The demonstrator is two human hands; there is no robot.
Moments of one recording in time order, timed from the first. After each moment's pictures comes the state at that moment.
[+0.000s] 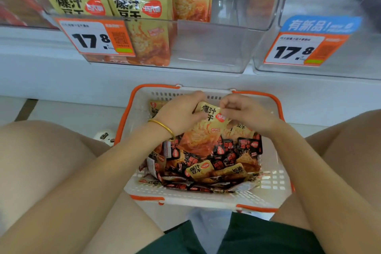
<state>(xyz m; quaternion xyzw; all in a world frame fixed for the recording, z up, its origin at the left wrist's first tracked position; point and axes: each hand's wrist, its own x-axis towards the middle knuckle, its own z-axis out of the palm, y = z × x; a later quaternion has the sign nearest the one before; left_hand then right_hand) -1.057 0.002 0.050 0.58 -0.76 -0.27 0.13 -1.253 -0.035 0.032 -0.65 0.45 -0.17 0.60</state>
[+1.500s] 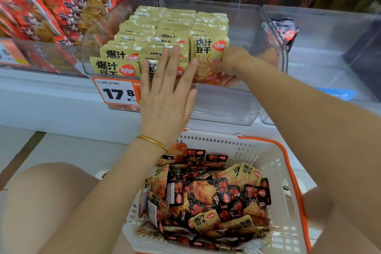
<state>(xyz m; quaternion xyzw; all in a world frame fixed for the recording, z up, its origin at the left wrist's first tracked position) -1.013 -0.040 0.113 0.61 -0.69 0.27 0.27 -1.142 -0.175 0.174 -0.67 0.65 -0.09 0.35</state>
